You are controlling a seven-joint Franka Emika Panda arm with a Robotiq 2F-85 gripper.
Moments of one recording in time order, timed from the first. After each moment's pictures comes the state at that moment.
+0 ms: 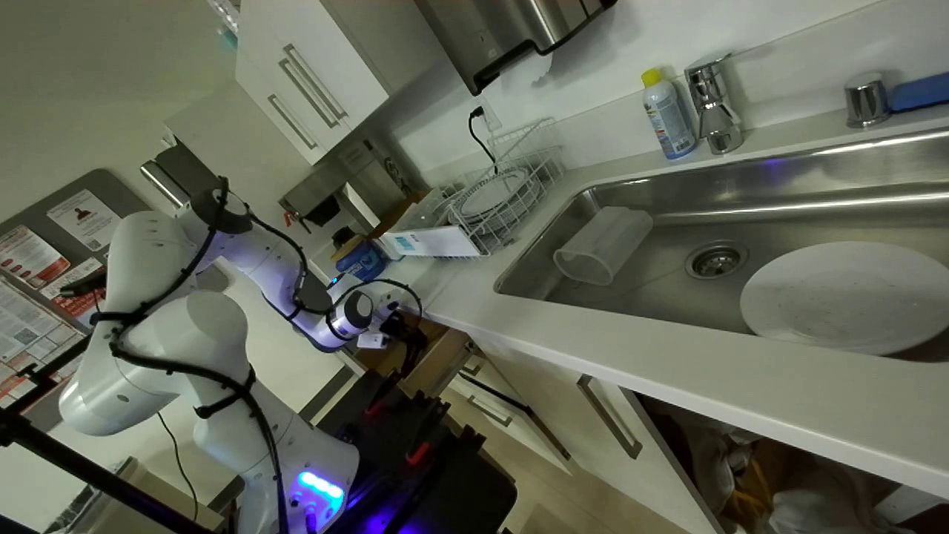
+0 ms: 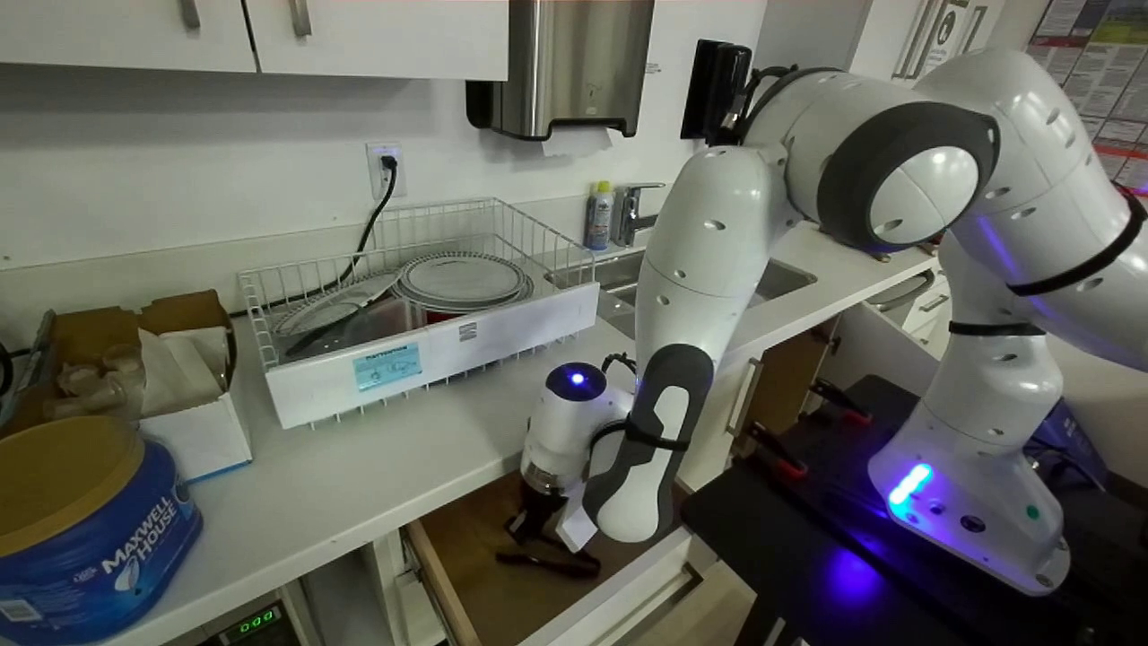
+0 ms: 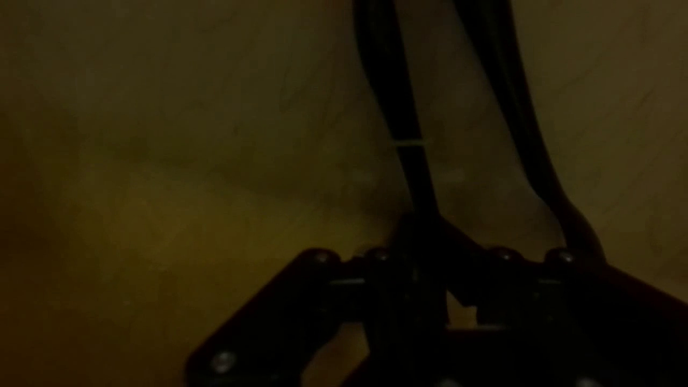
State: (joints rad) arm 1.09 0.95 -0.15 -2.08 0.22 3.18 0.53
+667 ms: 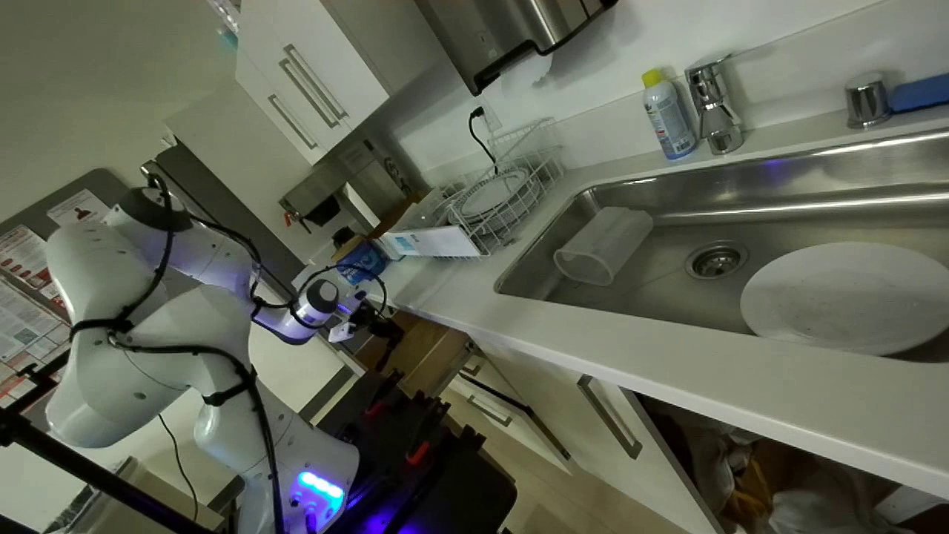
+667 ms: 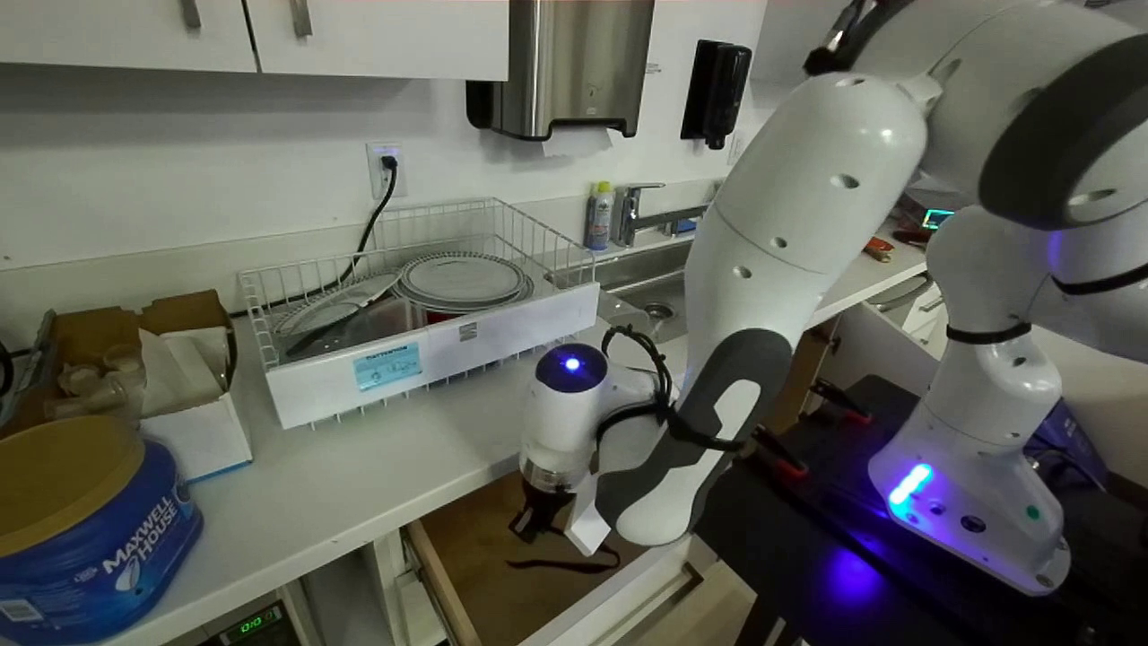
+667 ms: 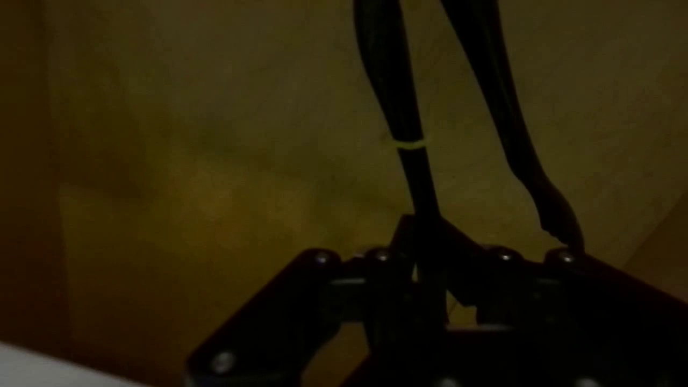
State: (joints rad) arm 1.43 0.77 -0.38 -2.19 0.27 2.95 0.59
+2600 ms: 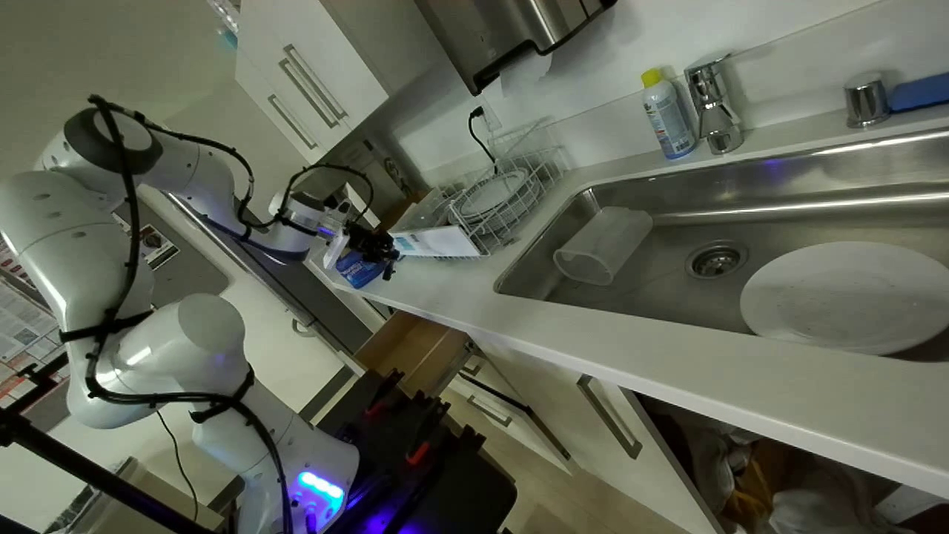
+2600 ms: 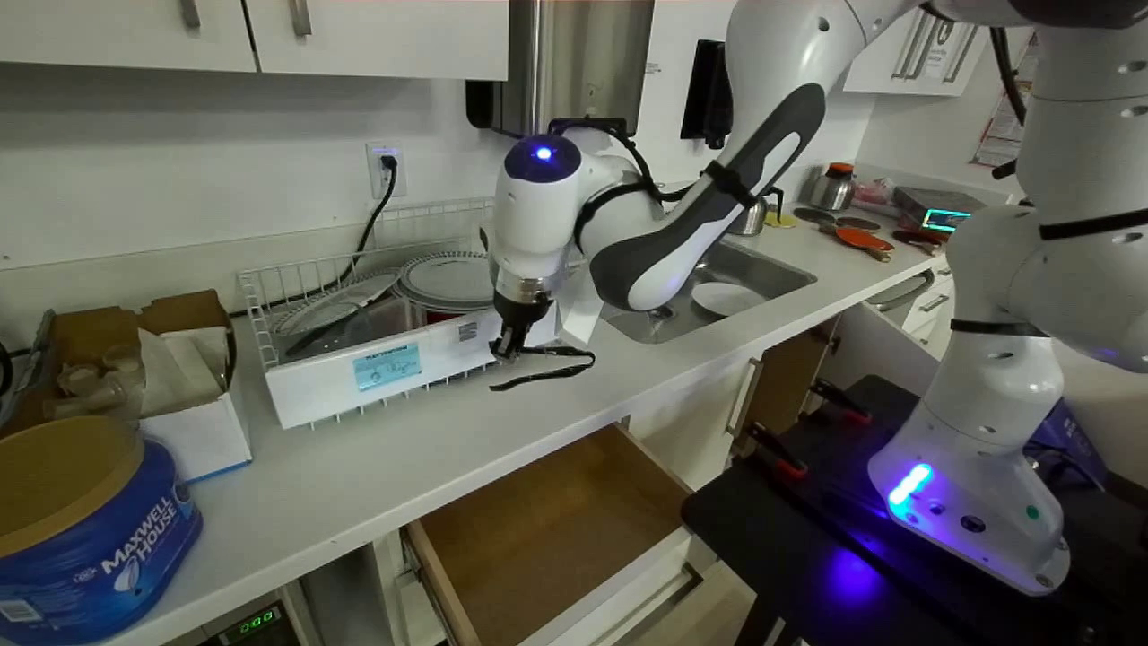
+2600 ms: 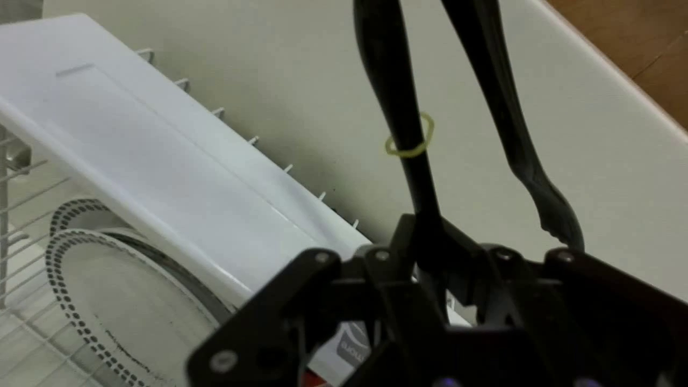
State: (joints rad) arm 0.93 0.35 -0.17 -2.13 -0.64 2.57 0.64
